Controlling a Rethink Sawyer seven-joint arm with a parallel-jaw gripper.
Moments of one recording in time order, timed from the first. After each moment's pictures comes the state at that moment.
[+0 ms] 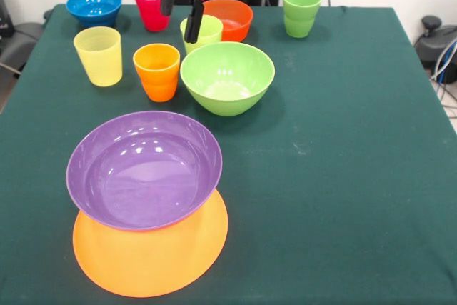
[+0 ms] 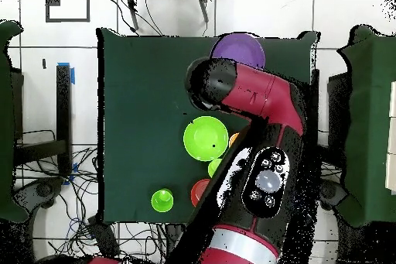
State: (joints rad) arm -0.06 -0.53 -0.39 1.27 0.16 0.86 2.33
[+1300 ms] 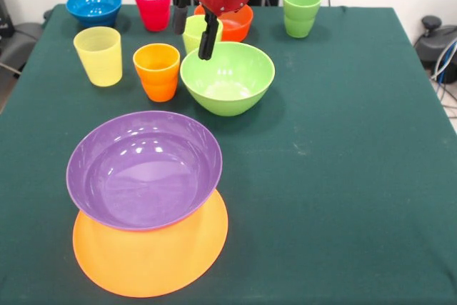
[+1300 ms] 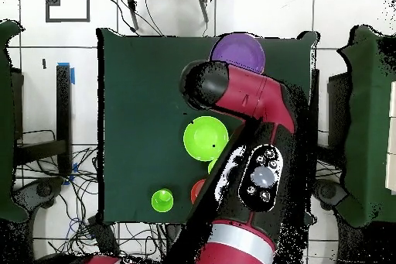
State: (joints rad) arm -0.06 -0.52 -0.36 1.29 0.16 0.79 2.33
